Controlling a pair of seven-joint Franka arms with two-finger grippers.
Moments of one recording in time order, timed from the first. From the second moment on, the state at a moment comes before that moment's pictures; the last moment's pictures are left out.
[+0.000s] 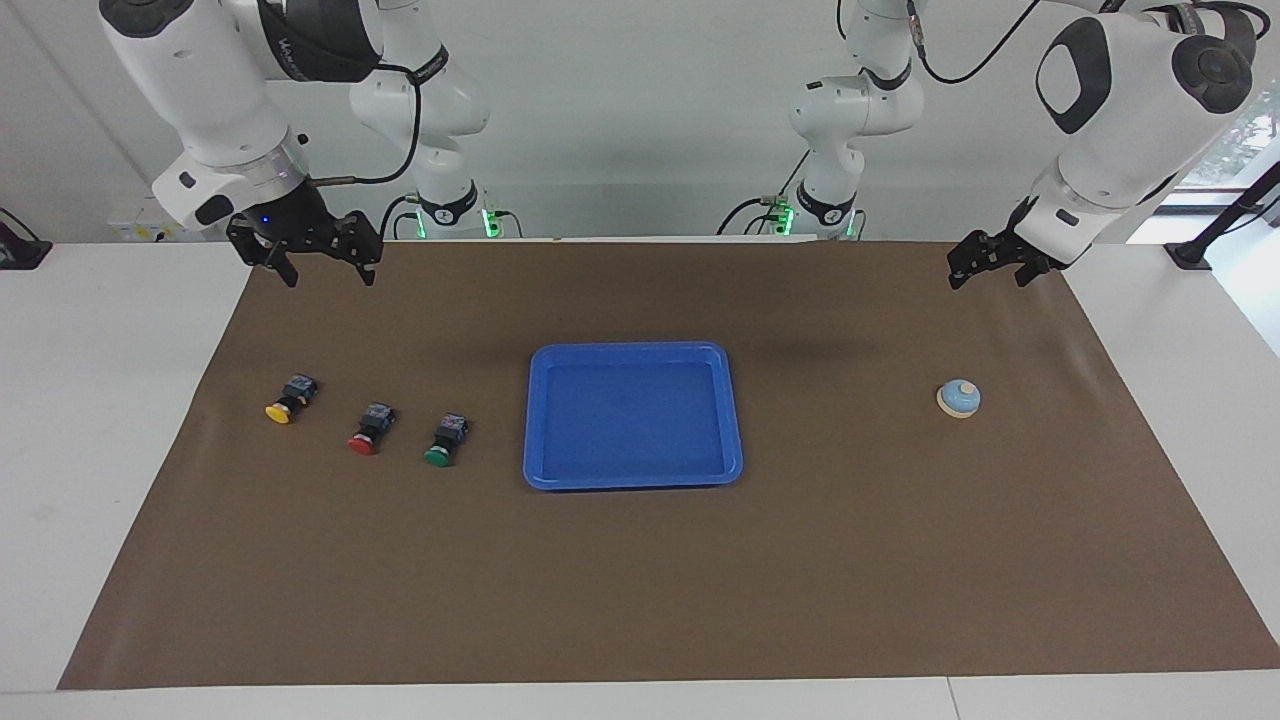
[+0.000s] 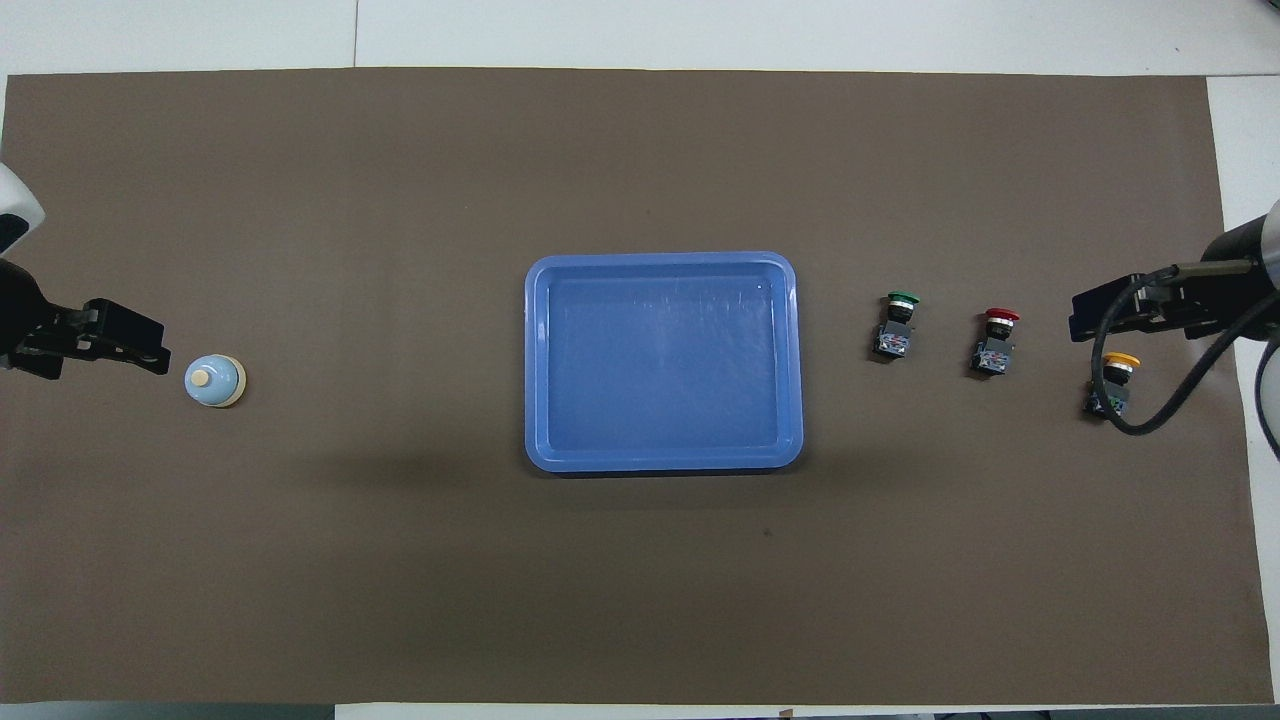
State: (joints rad) left arm 0.02 0.01 -0.04 -1.67 0.00 1.49 0.02; right arm -0.10 -0.02 0.12 -1.65 0.00 1.55 0.02
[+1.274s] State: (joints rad) left arm 0.02 0.00 -0.03 -1.67 0.00 1.49 0.02; right arm 0.02 0.14 0.11 -2.18 0.00 2.40 0.40
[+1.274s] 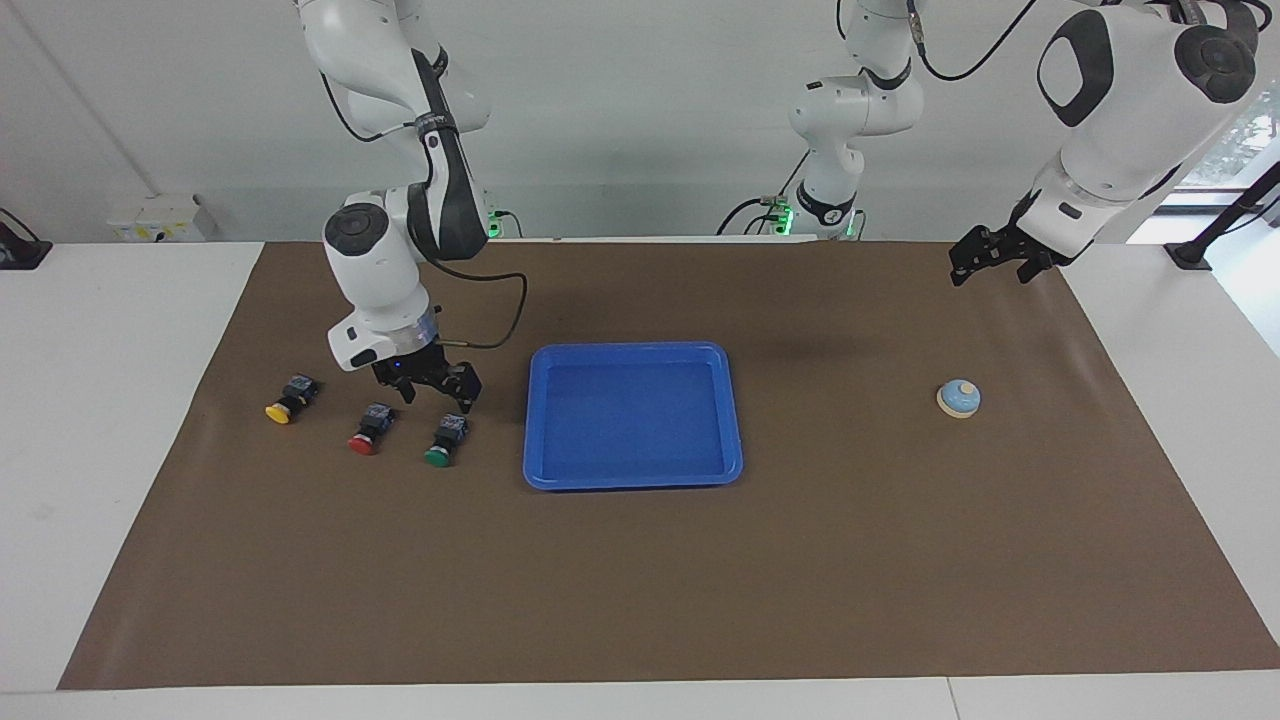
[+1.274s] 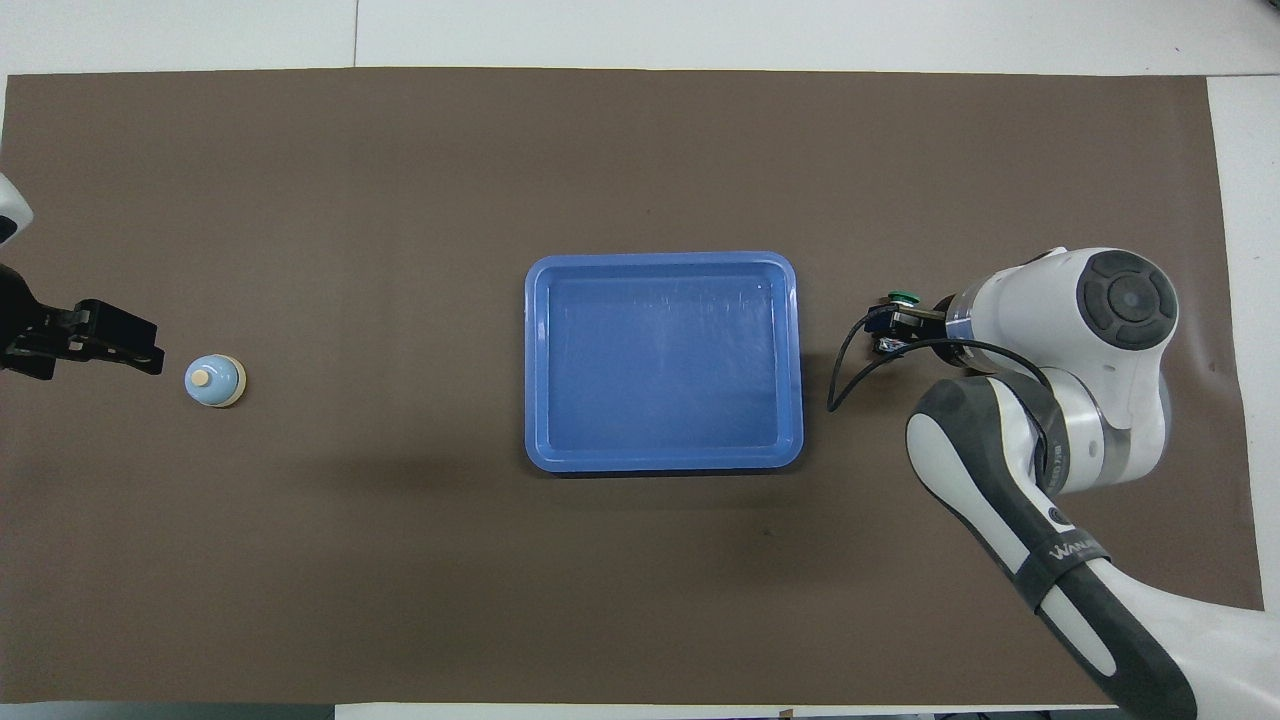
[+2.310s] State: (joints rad) left arm 0.02 0.00 -0.03 -1.67 0.00 1.49 0.02; right arm 0.03 0.27 0.11 -2.14 0.00 2.50 0.40
